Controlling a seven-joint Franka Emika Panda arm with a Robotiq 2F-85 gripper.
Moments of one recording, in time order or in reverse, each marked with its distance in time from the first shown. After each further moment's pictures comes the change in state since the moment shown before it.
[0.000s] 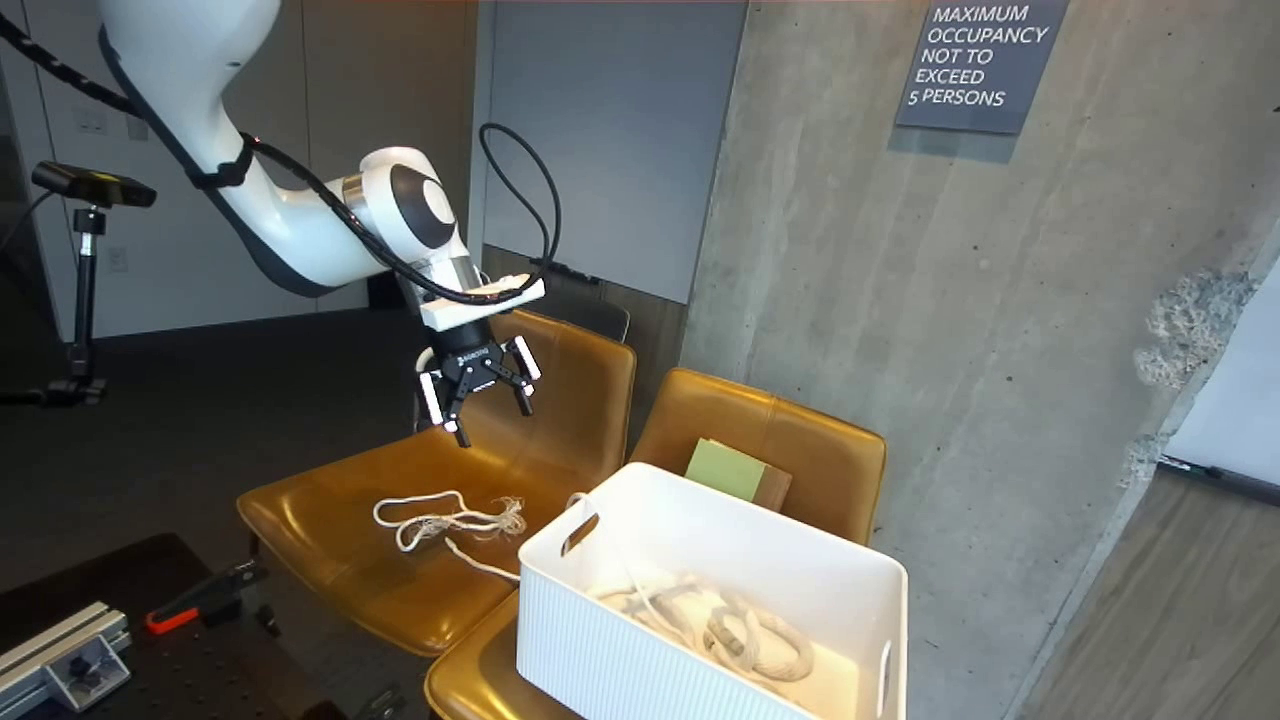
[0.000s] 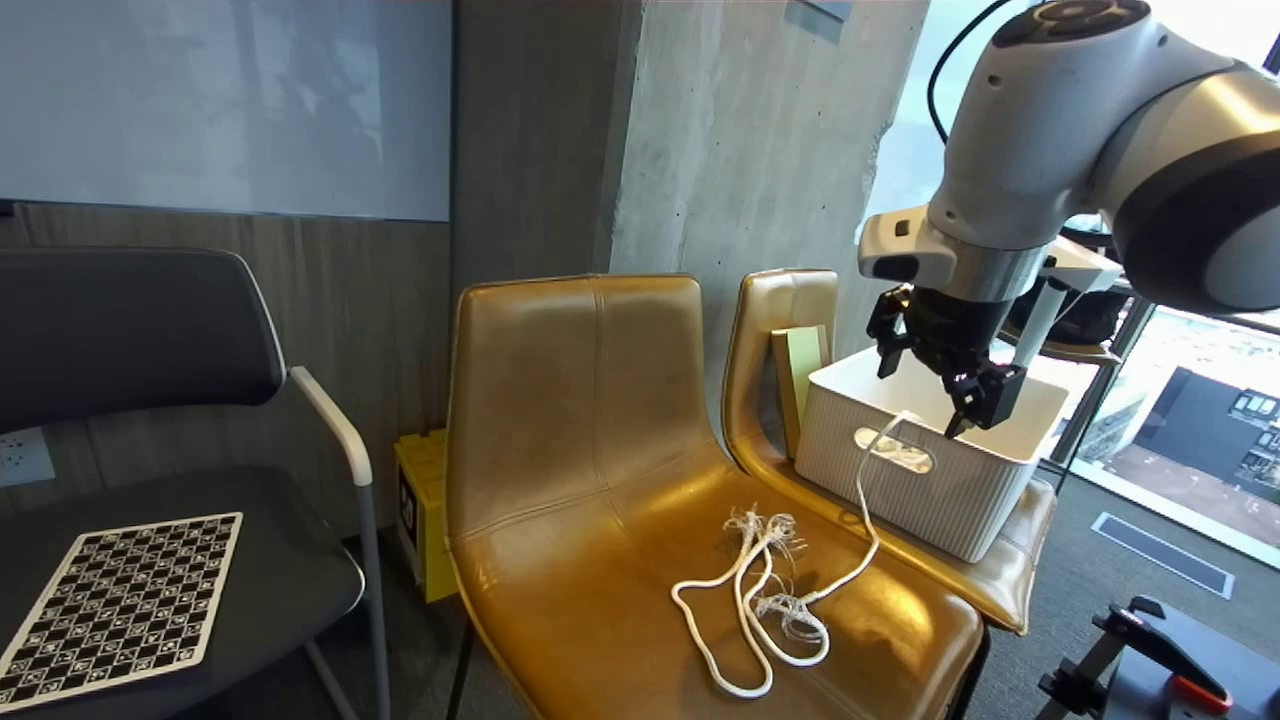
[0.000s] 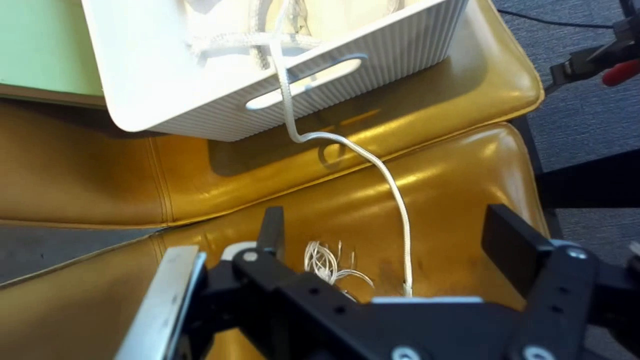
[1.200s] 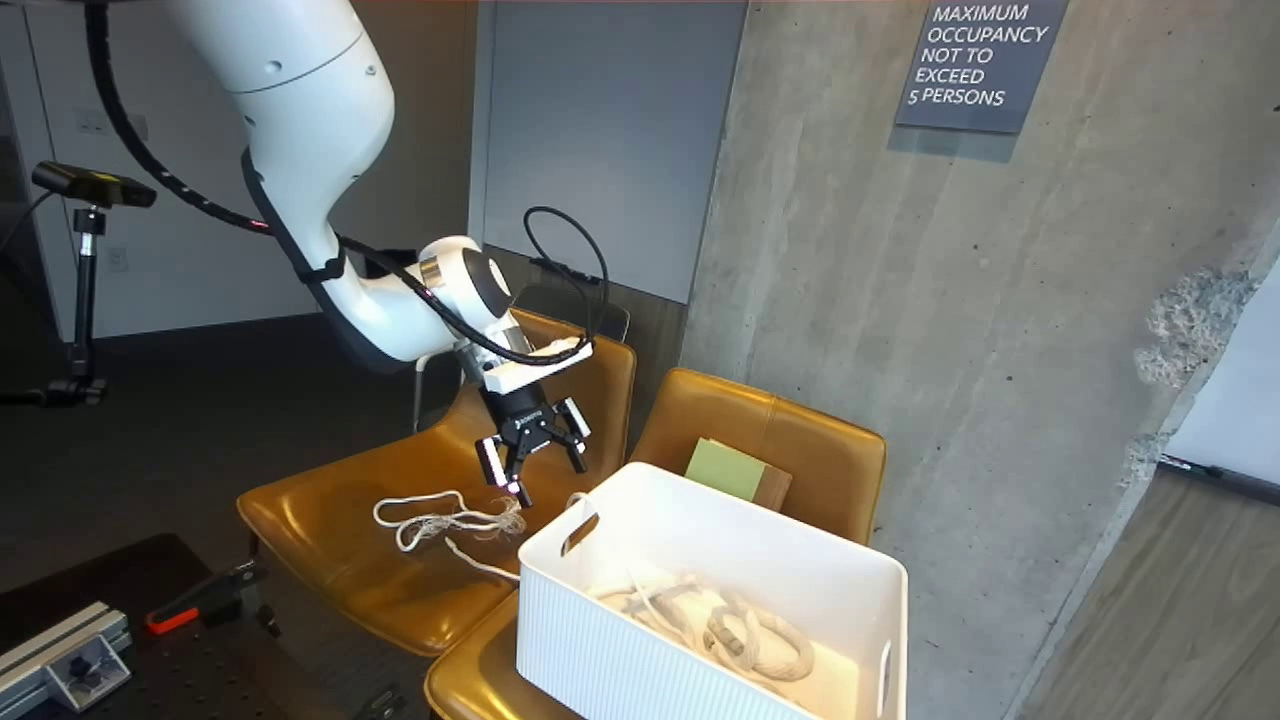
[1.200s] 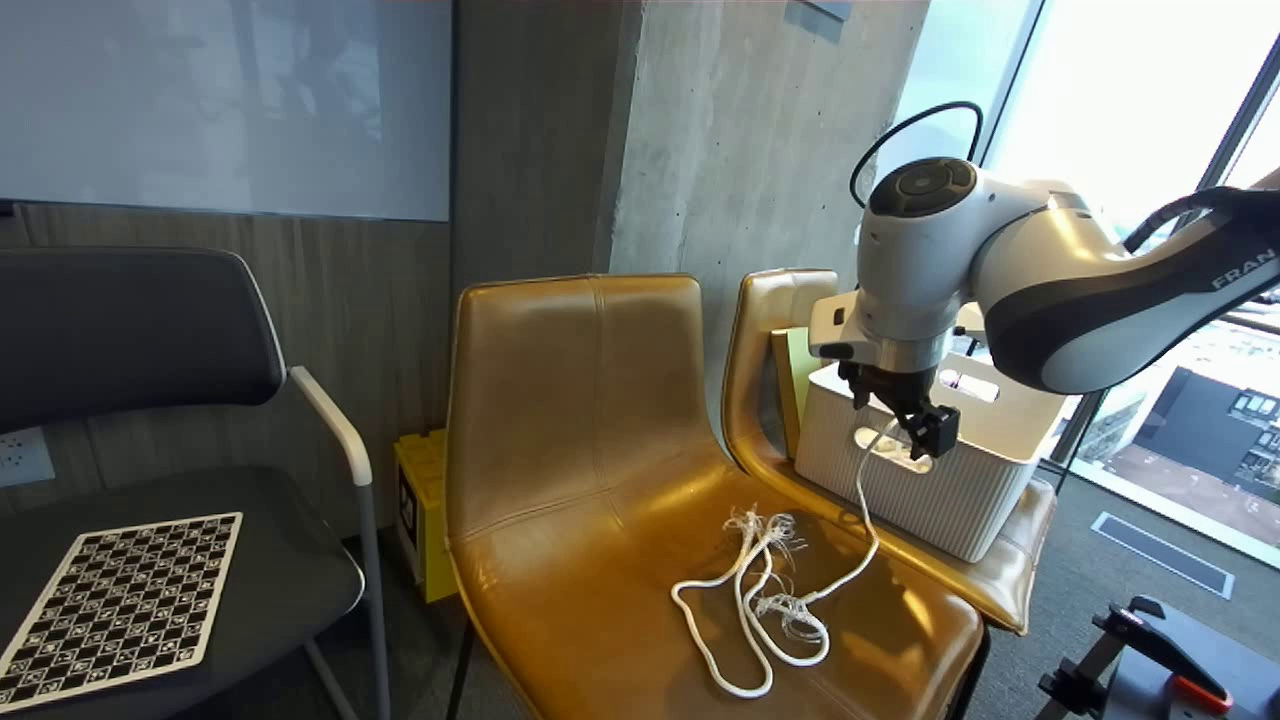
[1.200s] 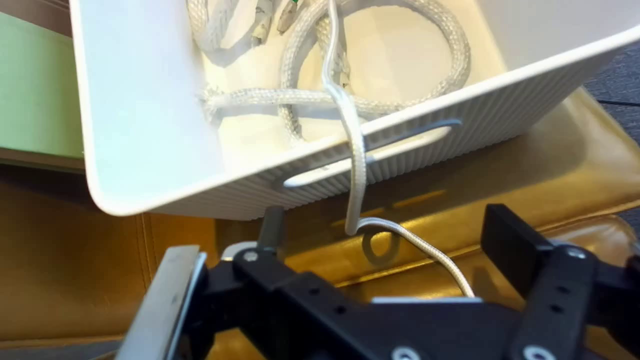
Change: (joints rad) arm -0.032 0.284 -0.046 0.210 -0.194 -0.046 0.061
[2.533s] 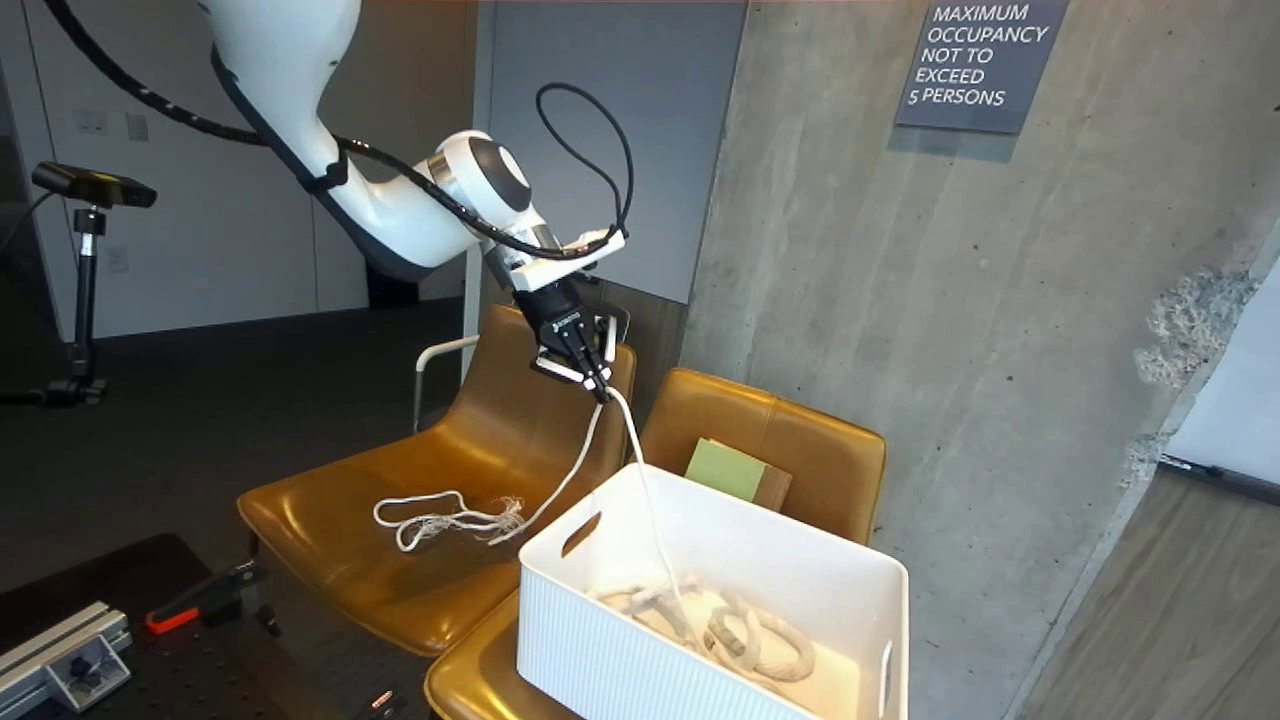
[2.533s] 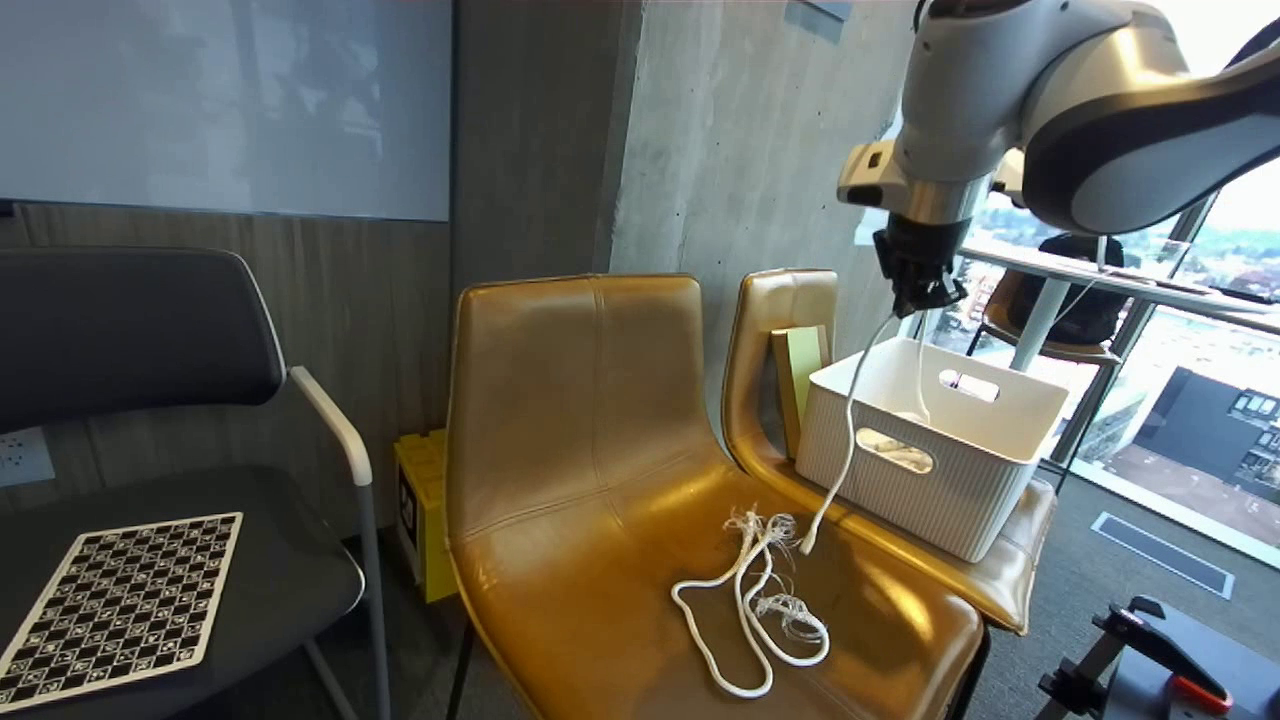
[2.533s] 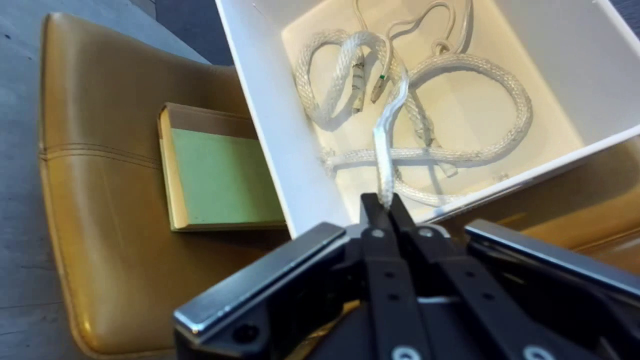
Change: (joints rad) arm -0.036 -0.187 0.018 0.064 0.024 -0.082 -0.009
